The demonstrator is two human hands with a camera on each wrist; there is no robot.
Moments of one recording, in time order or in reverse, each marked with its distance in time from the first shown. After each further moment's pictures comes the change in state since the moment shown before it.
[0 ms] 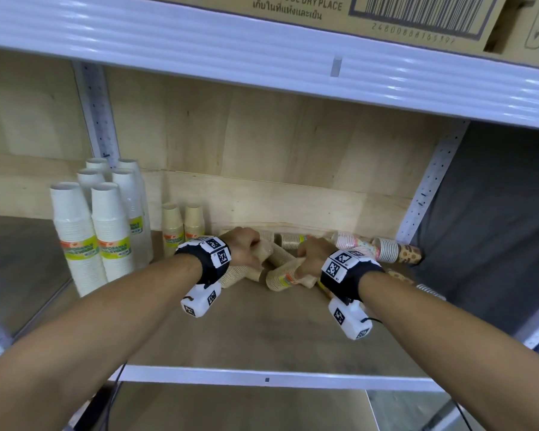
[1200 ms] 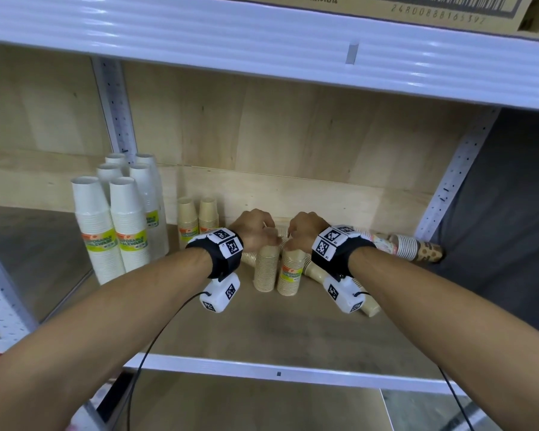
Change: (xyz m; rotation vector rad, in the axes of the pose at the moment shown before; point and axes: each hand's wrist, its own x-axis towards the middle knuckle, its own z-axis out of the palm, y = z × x) left_hand -0.005 0.007 -0.011 -0.287 0.212 -0.070; right_hand 0.020 -0.047 -0.017 0.060 0.134 -0.111
